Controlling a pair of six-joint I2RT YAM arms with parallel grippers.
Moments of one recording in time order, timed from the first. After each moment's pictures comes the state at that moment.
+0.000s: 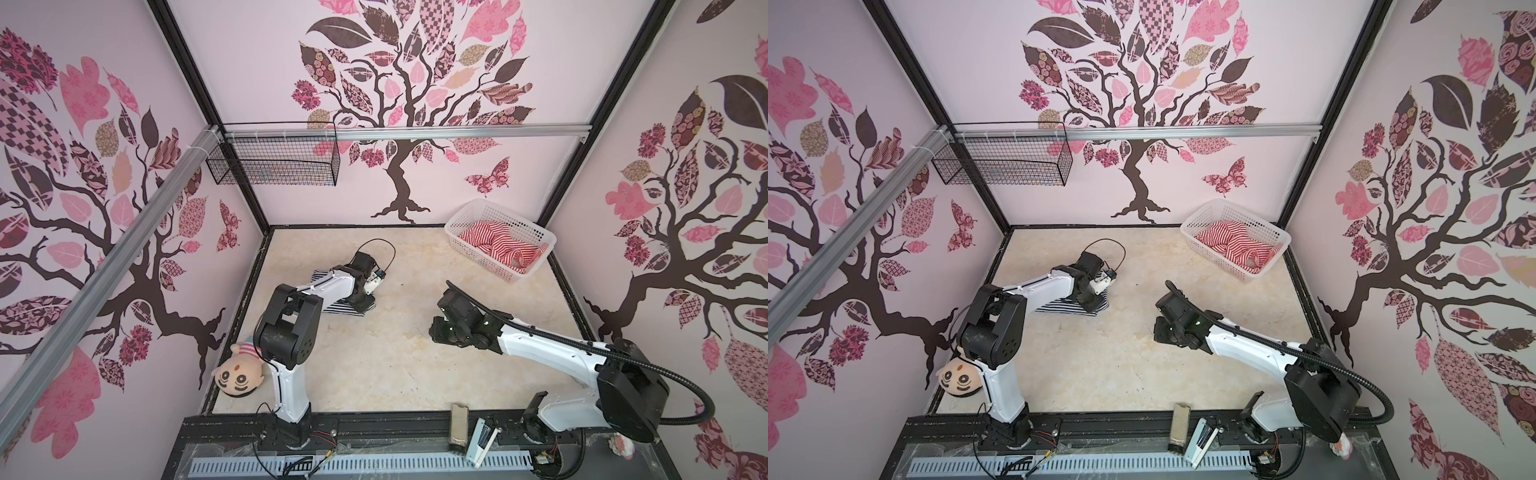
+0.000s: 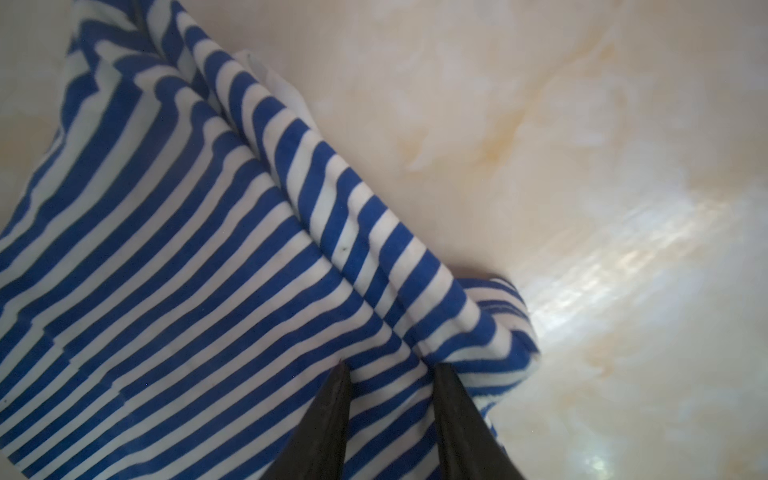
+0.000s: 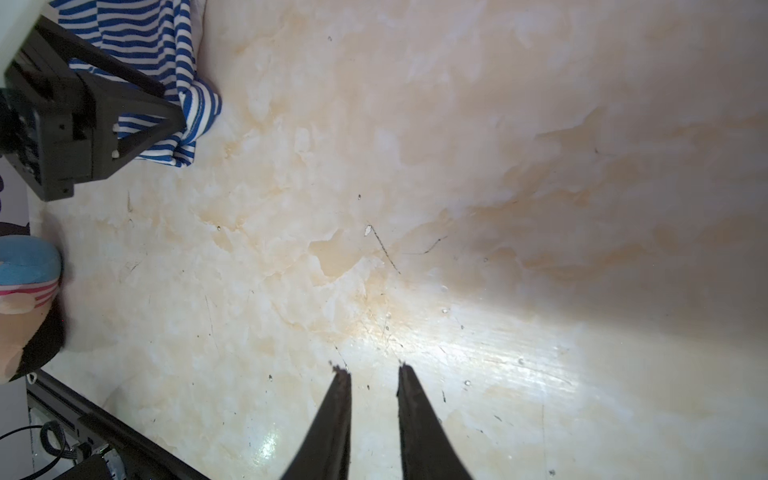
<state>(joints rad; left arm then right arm) -0.35 1.92 1.27 -0.62 -0.10 0.41 0.78 1.36 0.80 -0.40 -0.01 0.85</state>
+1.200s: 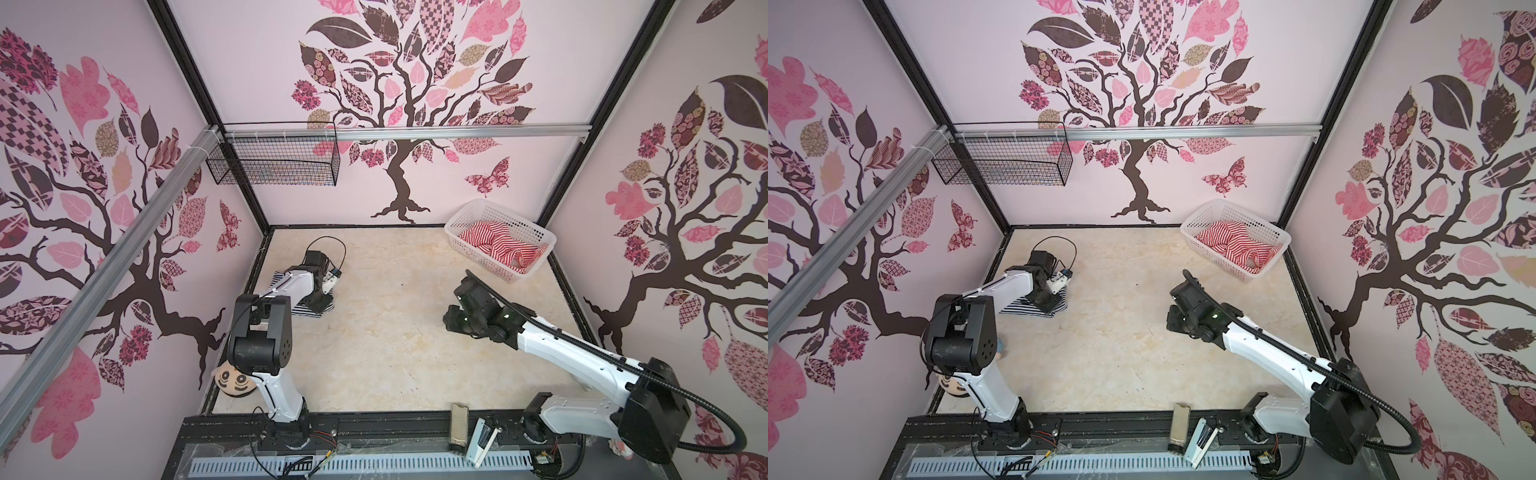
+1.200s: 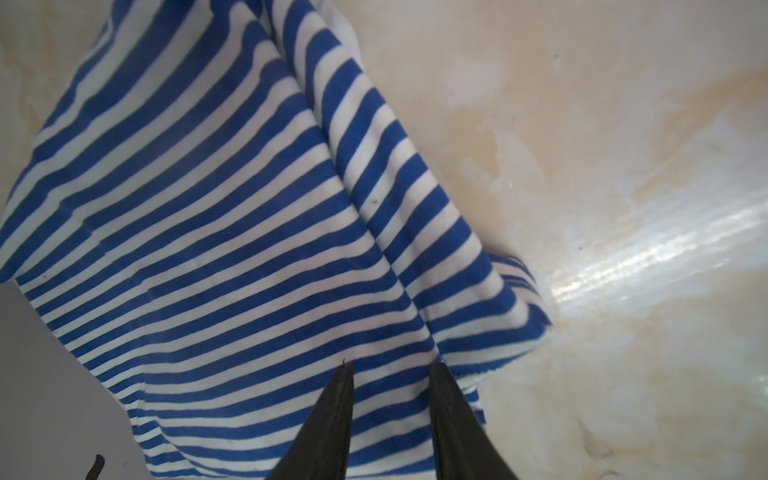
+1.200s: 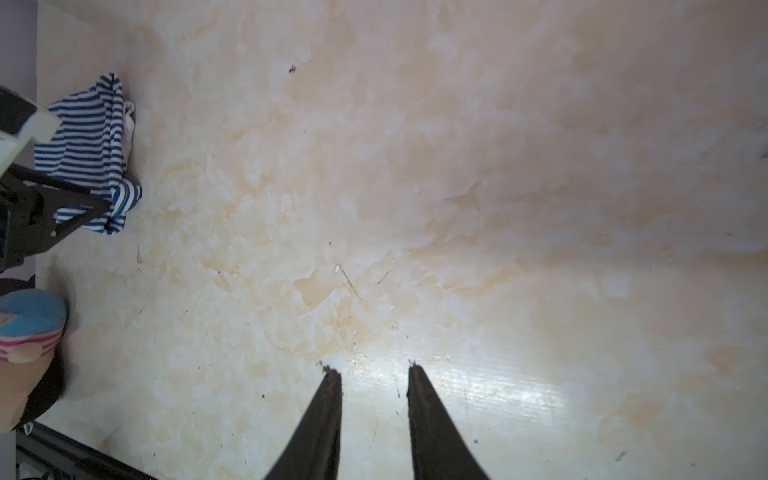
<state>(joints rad) -0.06 1.79 1.16 -0.68 -0.18 0.57 0.64 1.22 0.88 -0.56 0.07 0.78</state>
